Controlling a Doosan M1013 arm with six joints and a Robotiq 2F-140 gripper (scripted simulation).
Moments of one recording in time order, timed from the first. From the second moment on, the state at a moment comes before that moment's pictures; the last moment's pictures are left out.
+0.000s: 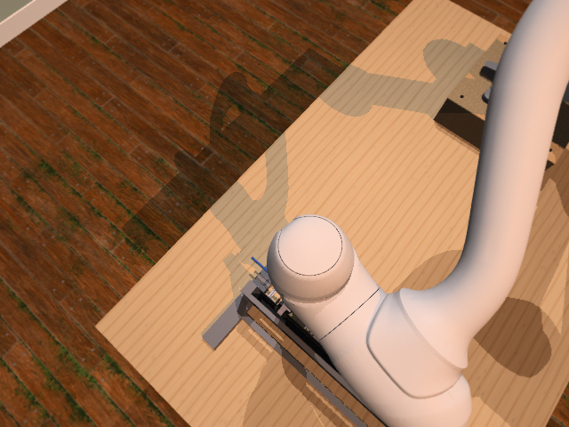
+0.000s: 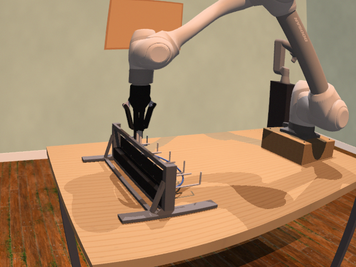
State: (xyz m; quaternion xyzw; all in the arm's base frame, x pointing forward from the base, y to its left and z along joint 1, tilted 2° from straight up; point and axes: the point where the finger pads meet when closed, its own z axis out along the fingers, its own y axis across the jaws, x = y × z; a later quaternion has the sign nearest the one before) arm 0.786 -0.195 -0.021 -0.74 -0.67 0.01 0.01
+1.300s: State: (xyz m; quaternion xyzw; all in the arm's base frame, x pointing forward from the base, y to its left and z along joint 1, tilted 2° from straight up) arm 0.786 -0.195 -0.021 -0.74 -0.67 0.01 0.01
